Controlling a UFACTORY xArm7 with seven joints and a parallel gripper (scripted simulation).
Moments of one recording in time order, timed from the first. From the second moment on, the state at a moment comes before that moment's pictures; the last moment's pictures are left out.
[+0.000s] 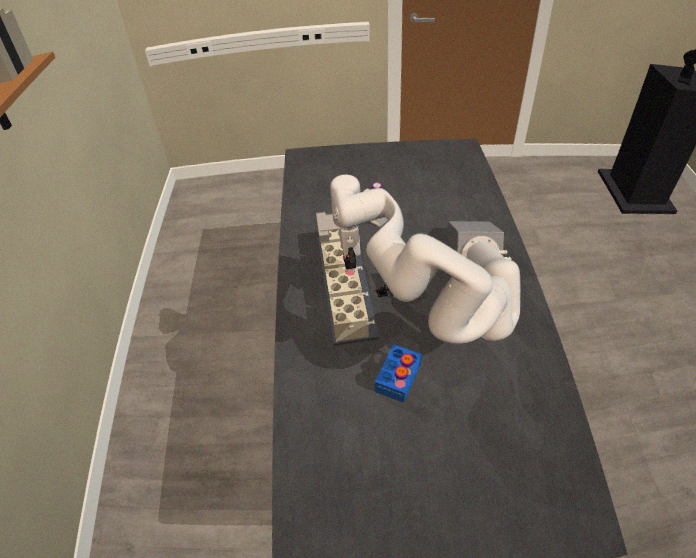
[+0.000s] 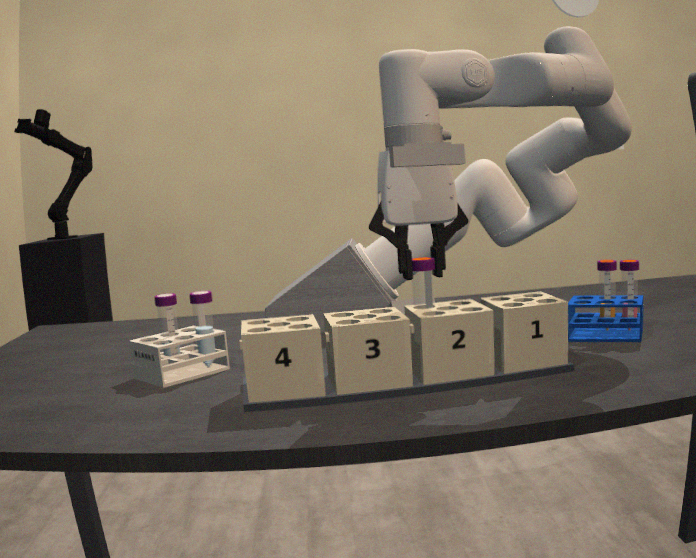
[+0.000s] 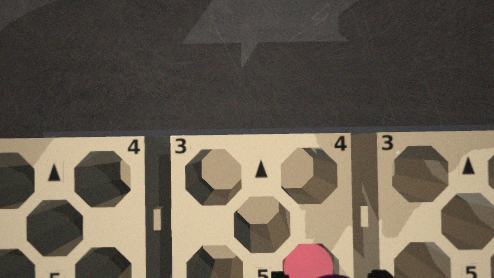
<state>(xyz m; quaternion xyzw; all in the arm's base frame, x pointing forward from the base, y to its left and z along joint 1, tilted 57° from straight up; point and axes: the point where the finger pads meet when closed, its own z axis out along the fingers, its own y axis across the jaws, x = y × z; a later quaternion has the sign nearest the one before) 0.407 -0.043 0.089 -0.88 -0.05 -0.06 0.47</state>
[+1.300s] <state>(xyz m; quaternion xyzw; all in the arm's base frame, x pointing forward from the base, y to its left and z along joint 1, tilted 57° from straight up) 0.409 -0.015 0.071 -0.88 -0.05 -0.06 0.47</state>
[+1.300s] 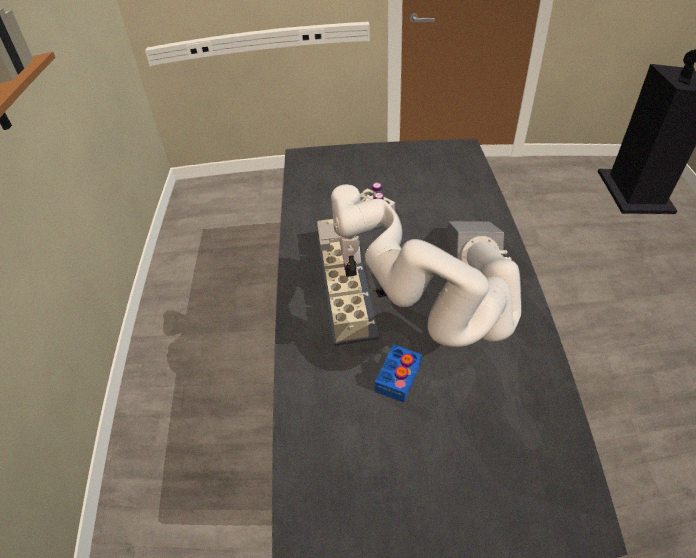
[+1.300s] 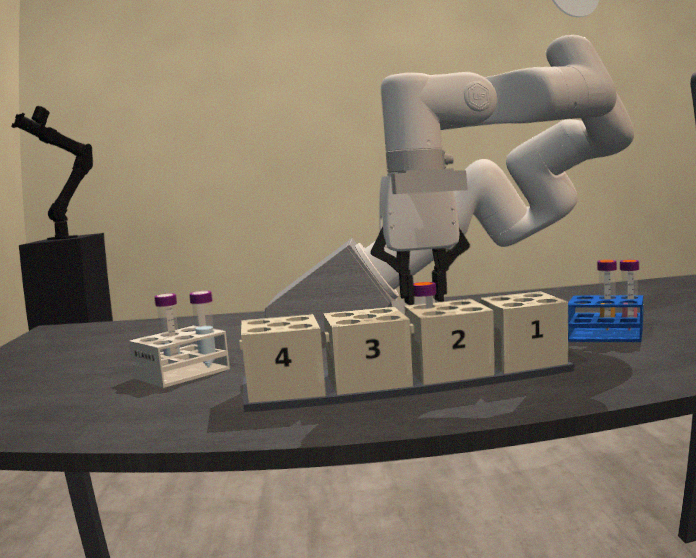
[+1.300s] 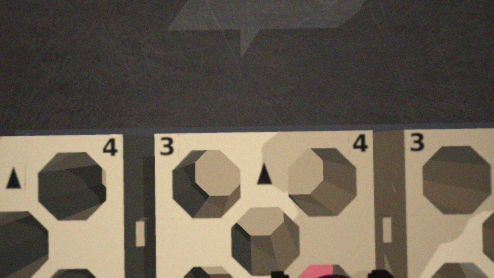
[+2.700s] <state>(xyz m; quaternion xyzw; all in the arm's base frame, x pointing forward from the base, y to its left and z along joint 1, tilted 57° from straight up) 0.409 -0.015 0.071 -0.88 -0.05 -0.06 0.47</state>
